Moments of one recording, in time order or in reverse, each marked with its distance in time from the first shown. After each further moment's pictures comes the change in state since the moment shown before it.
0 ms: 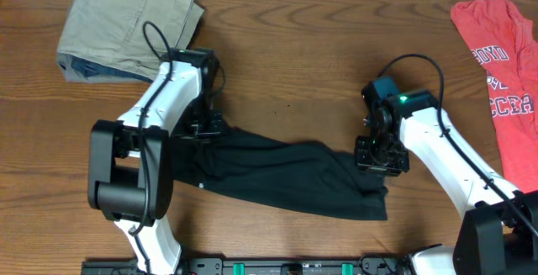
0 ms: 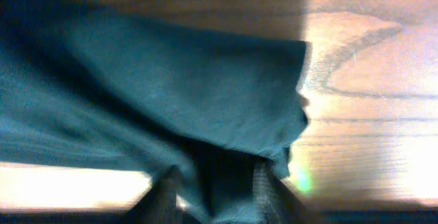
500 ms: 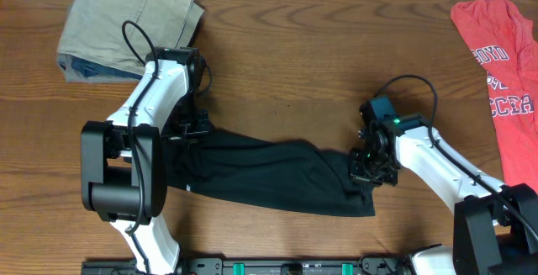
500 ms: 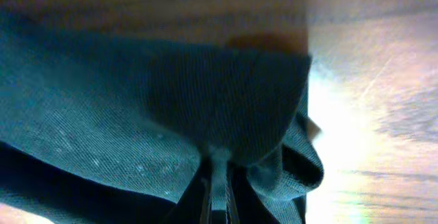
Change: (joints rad) left arm 0.055 0.000 0.000 -0.017 -0.053 -0.040; right arm 0.000 0.000 -0.209 0.268 -0.117 0.052
